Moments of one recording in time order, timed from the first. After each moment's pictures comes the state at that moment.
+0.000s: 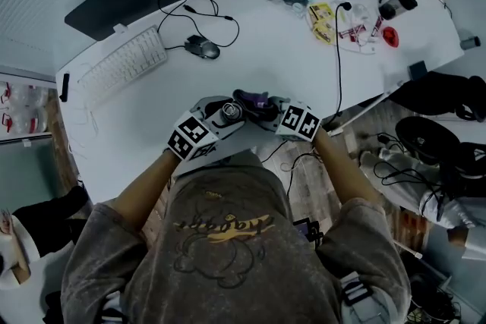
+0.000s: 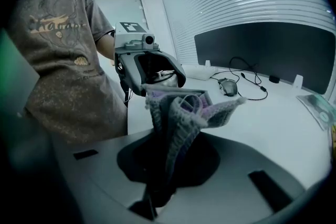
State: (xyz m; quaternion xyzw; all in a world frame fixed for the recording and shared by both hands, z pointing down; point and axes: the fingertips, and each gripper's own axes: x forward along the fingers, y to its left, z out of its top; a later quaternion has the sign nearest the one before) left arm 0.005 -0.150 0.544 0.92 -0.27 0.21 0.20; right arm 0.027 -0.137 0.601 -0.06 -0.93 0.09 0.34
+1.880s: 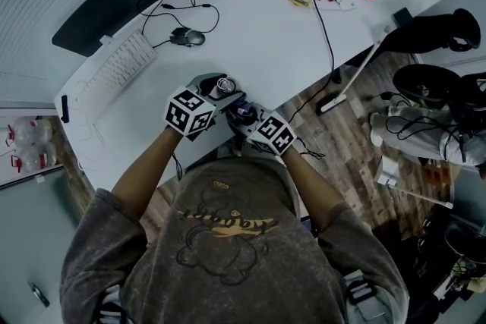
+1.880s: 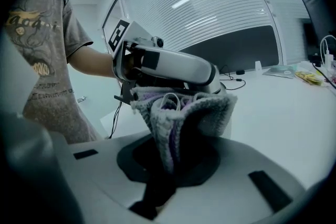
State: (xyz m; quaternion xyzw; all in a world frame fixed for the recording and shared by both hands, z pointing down) left arm 0.006 -0.148 0.548 0.92 -0.23 0.22 0.21; right arm -0.027 -0.070 0.603 0.18 -0.94 0.20 0.20
